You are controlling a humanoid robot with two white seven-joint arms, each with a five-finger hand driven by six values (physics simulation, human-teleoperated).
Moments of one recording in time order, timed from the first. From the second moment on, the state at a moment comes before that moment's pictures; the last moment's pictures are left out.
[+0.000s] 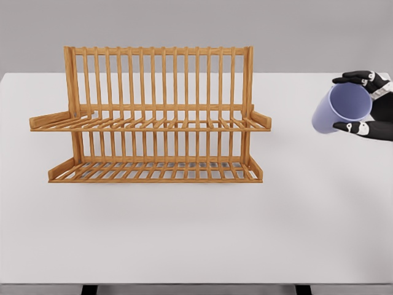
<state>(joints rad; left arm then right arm) 0.01 0.00 0.19 -0.02 -0.15 -0.05 -0.15 -0.12 -0.69 0.02 -1.50 -0.77 -0.33 0.61</state>
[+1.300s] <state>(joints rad) 0.01 0.00 0.19 -0.02 -0.15 -0.05 -0.15 -0.33 -0.51 0.07 -1.50 -0.70 -0.20 0.61</state>
